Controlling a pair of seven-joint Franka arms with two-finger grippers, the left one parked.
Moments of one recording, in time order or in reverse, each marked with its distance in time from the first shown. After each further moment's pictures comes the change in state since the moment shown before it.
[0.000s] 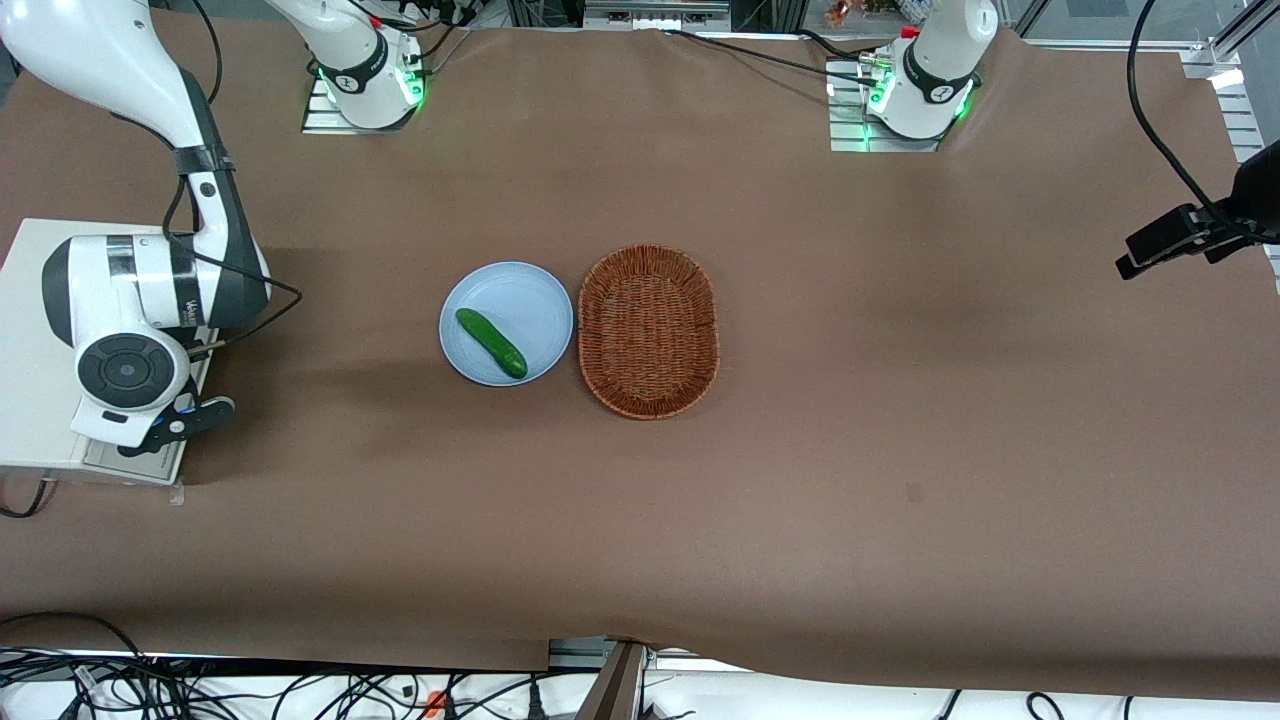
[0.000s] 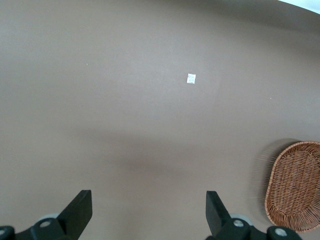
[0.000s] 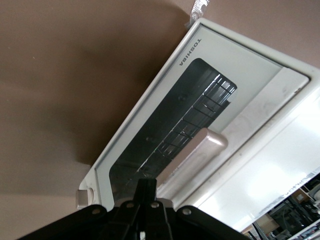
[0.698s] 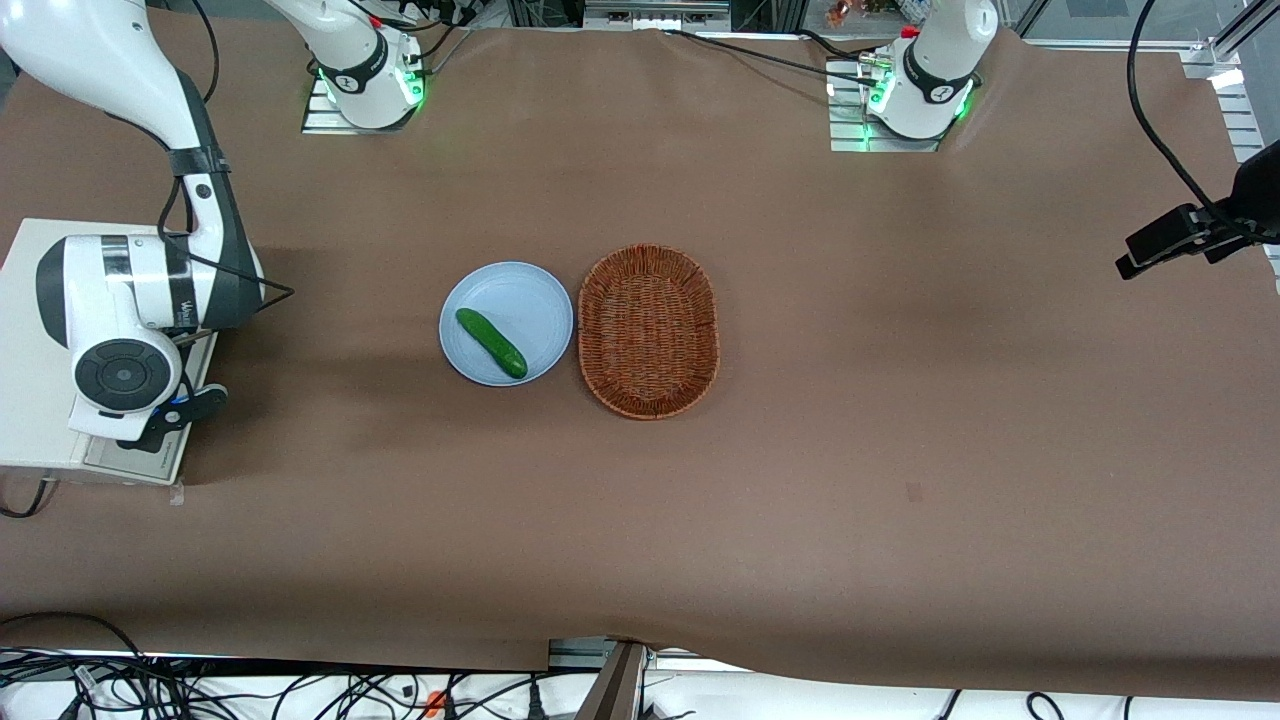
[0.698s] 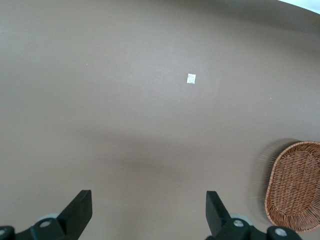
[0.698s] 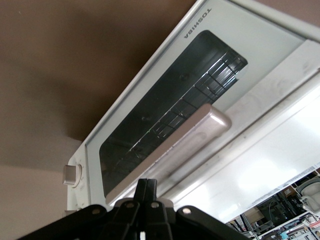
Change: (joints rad) arm -0.003 0.000 -0.027 -0.008 -0.016 -0.044 -0.101
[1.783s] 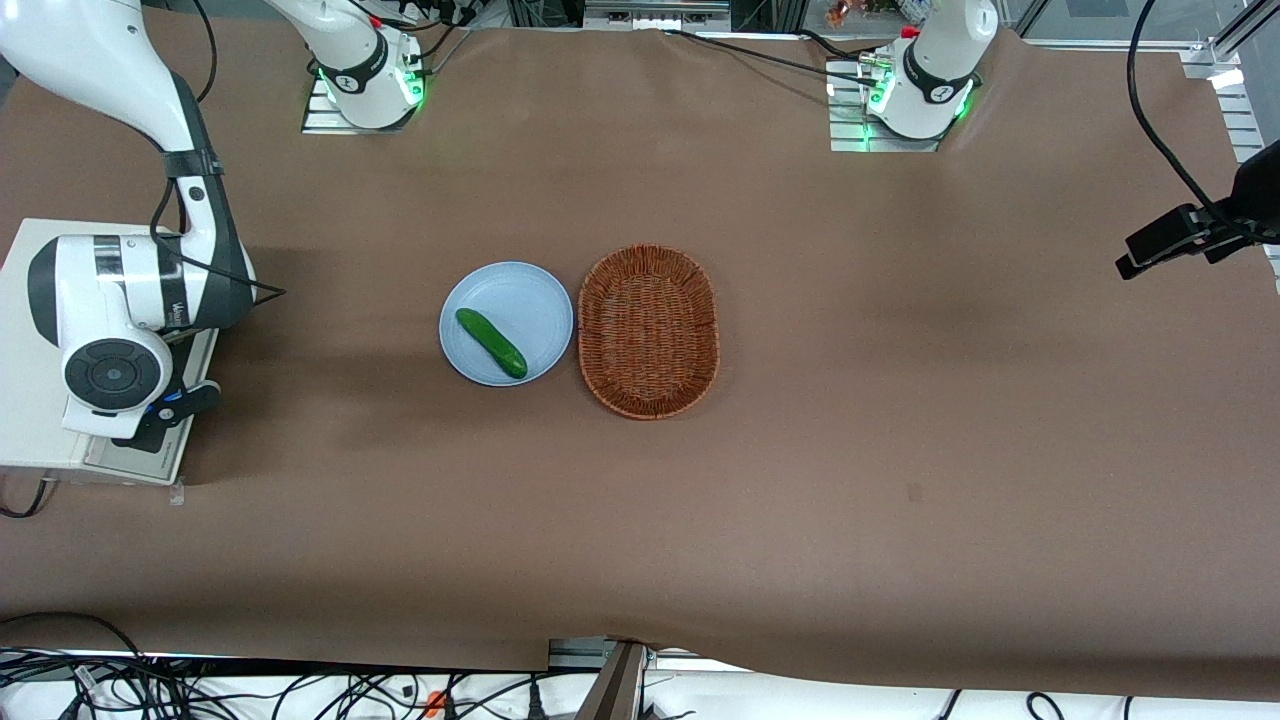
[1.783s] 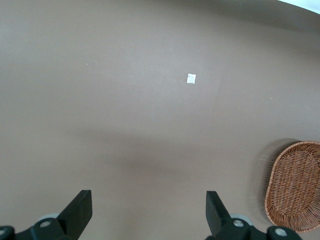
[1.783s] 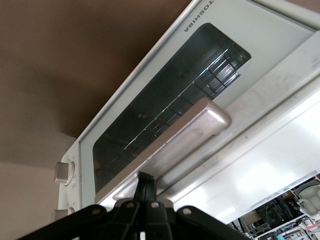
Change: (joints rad) arm 0.001 -0.001 -0.017 -0.014 0.000 0.022 -0.024
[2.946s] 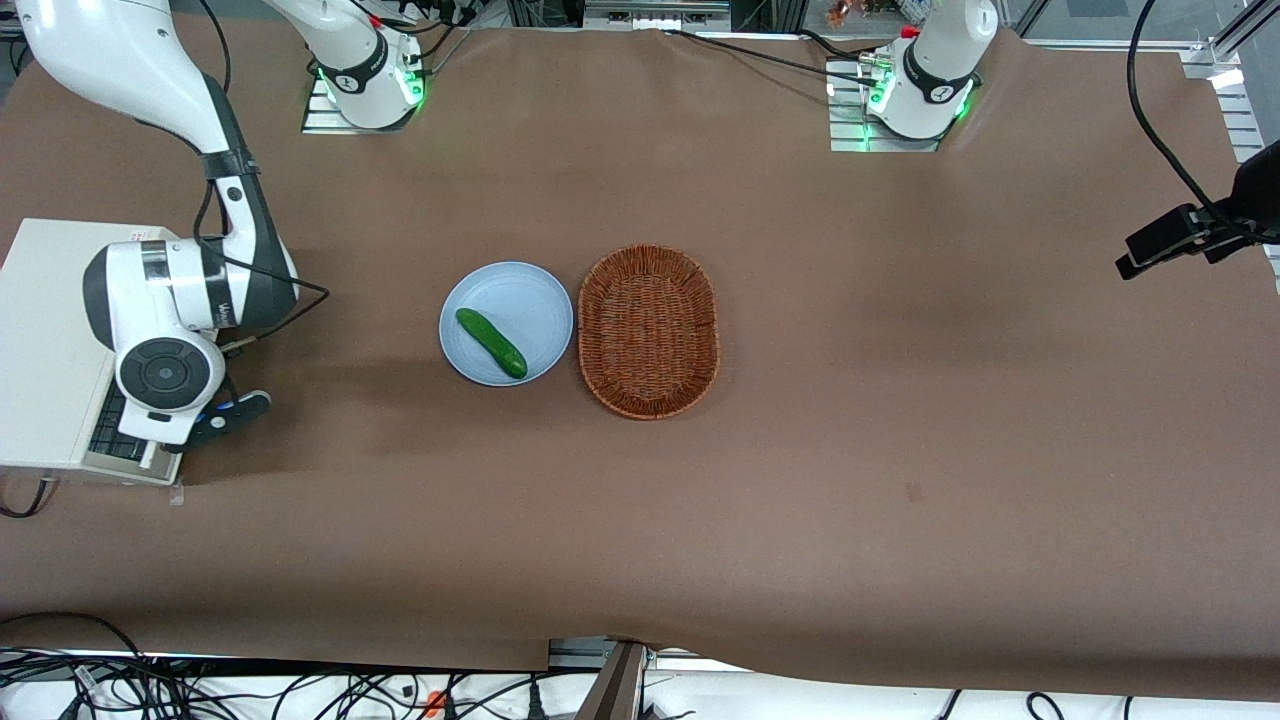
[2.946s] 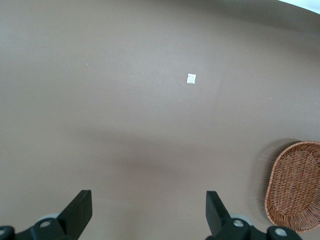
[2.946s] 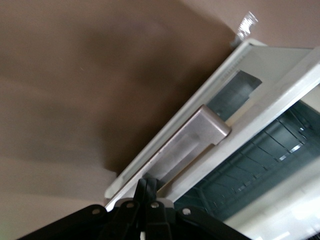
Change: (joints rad) arm 0.060 0.023 0.024 -0.010 0.112 0.055 0.108
